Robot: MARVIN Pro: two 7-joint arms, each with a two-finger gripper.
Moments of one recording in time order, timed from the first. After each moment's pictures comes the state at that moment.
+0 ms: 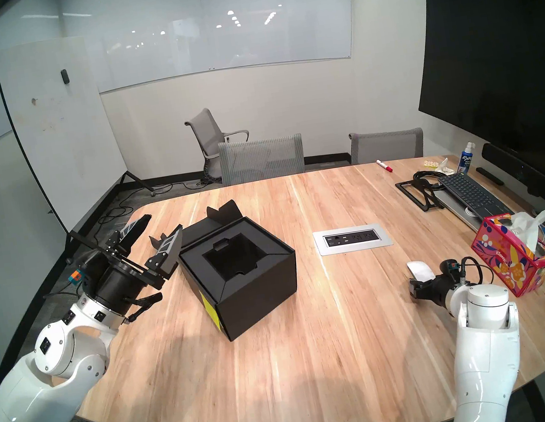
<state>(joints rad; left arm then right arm) 1.86 -0.68 -1.45 -2.08 -0.79 -0.38 -0.14 -1.55 -1.48 2.19 -1.54 -0.30 0.47 0.62</state>
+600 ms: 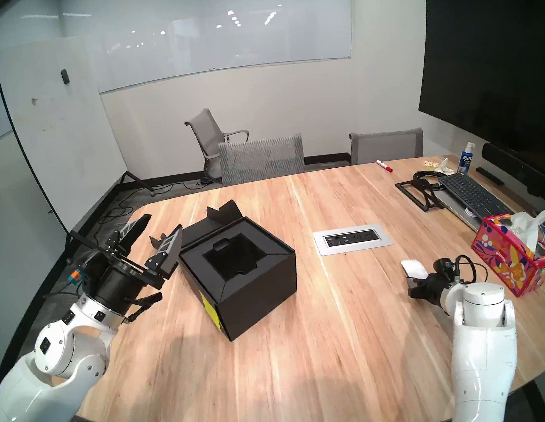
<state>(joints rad) 1.86 -0.68 -1.45 -2.08 -0.79 -0.38 -0.14 -1.55 -1.48 2.17 -1.54 -0.30 0.47 0.65</state>
